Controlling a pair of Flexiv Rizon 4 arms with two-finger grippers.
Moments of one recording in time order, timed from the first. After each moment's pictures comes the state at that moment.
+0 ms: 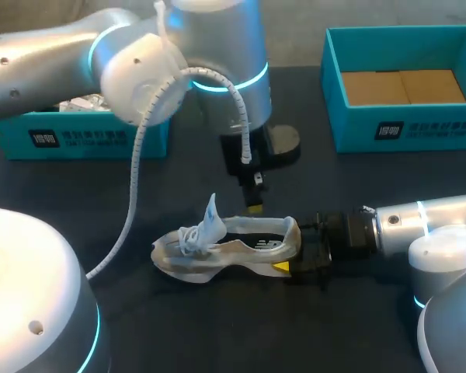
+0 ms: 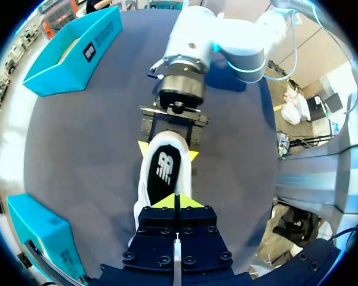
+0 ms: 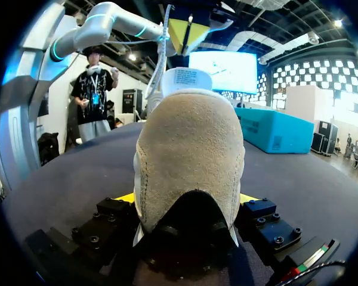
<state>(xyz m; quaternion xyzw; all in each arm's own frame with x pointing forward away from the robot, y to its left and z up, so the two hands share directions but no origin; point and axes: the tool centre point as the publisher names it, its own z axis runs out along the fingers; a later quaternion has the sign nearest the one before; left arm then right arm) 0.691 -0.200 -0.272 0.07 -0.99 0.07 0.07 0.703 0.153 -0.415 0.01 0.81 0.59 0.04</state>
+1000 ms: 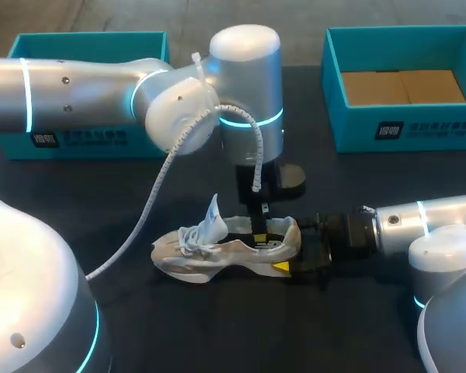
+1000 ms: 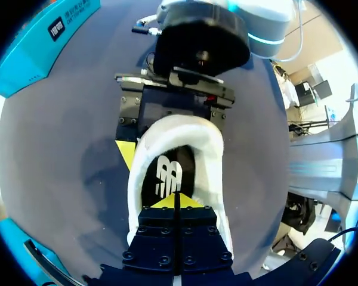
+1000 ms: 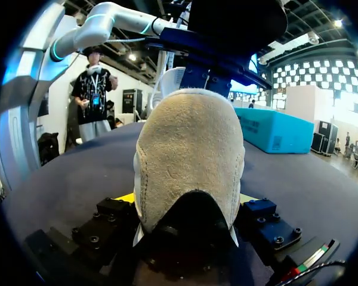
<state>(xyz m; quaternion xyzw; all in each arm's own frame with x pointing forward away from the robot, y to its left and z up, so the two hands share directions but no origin) 0.694 -0.211 -0.368 0.02 -0.99 0.04 0.12 0.703 0.153 -0.415 0.01 0.81 0.59 0.04</state>
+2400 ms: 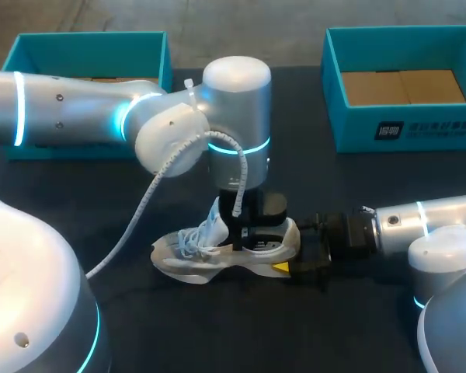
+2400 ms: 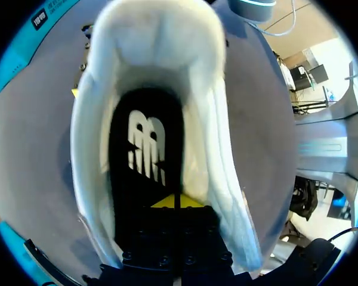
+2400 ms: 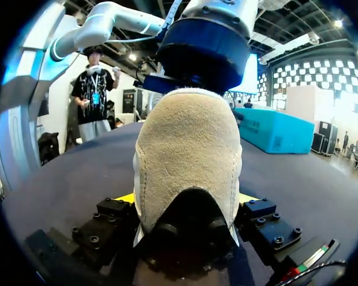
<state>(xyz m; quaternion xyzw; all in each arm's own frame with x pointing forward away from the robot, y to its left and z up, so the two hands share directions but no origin) 0.669 -0.167 -0.407 -0.02 -0.99 0.00 0.13 0.702 0.153 -0.415 0.01 0.81 0.59 0.04</state>
